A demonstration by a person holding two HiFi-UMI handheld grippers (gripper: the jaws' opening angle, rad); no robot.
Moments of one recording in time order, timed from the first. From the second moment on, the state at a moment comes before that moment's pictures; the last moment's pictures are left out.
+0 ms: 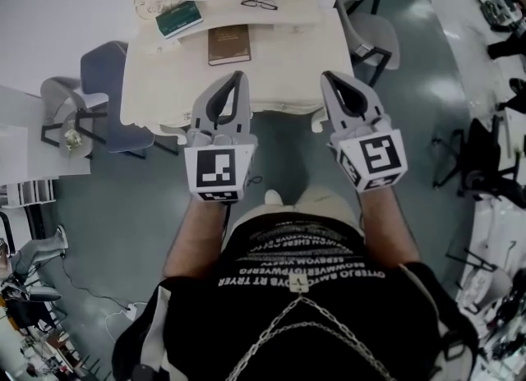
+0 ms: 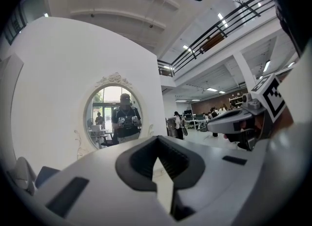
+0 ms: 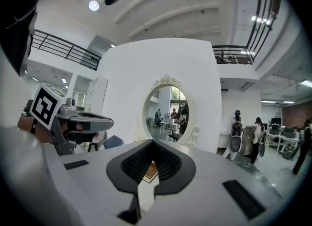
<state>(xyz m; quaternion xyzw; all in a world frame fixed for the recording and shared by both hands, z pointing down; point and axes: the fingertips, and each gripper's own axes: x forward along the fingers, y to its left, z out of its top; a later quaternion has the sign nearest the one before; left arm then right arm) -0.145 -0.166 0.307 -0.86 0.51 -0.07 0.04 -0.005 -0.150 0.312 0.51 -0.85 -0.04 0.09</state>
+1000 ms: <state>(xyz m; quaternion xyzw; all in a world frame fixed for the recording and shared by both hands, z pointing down) -0.103 -0.301 0.311 -0.84 0.54 -0.09 0.04 0.038 -0.291 0.324 0.48 -0.87 -0.02 0.09</state>
